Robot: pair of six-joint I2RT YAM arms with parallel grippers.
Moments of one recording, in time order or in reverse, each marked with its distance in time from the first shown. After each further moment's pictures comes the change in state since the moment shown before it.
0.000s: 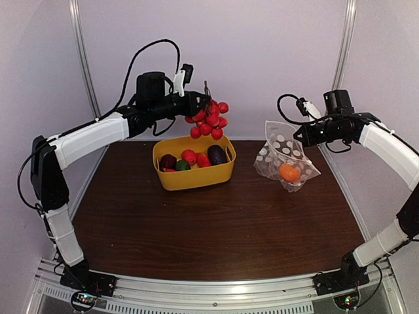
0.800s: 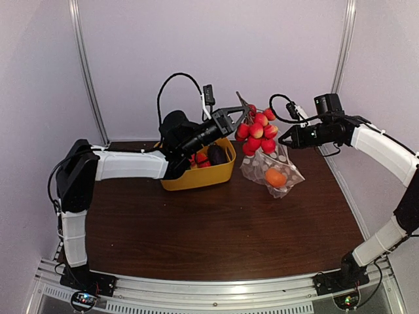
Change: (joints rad) left arm -0.228 0.147 -0.223 0.953 0.058 -0.638; right arm 0.055 0.046 -0.030 0.071 -0.193 0.181
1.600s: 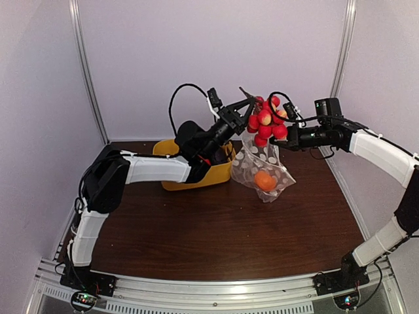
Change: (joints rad) left arm -0.035 0.264 0.242 0.282 -0.145 -0.293; right arm -0.003 -0.009 -0.080 0.161 -0.300 0.185
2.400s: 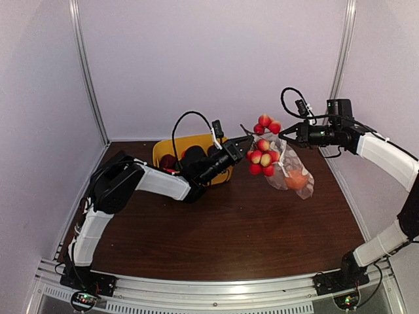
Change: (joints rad) left arm 0.000 0.071 -0.214 0.011 -0.016 0.119; right arm -0.092 -0.050 -0.054 0.096 -0.079 0.094
